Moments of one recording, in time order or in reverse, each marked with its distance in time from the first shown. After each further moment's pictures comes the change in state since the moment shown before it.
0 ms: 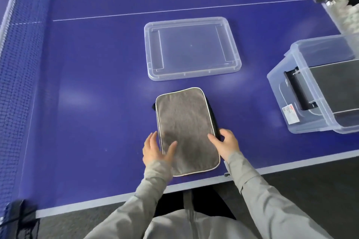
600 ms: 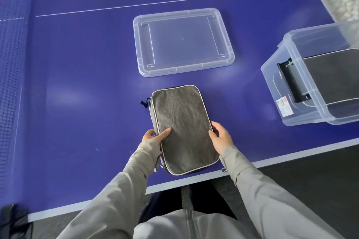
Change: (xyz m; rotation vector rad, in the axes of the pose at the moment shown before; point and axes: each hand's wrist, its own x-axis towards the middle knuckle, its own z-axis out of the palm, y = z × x) left_hand 0.047 0.013 0.003 -0.323 -0.307 -0.372; right_hand 0.018 0.020 0.001 0.055 -0.065 0.037
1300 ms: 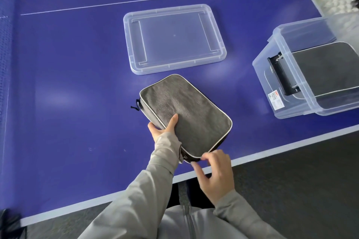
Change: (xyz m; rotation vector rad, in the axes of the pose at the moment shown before) left_hand -0.025 0.015 0.064 -0.314 0.235 0.023; right_hand -0.107 0.034 0.020 -0.333 0.486 -0.828
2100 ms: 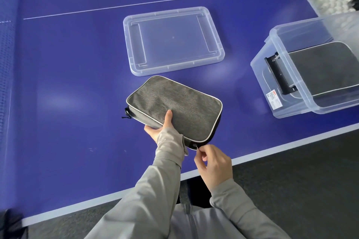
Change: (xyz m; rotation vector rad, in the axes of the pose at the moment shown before) left_hand -0.022 0.016 0.013 -0.319 0.146 -0.052; right_hand 0.021 -0.002 0.002 -0.185 0.073 0.004
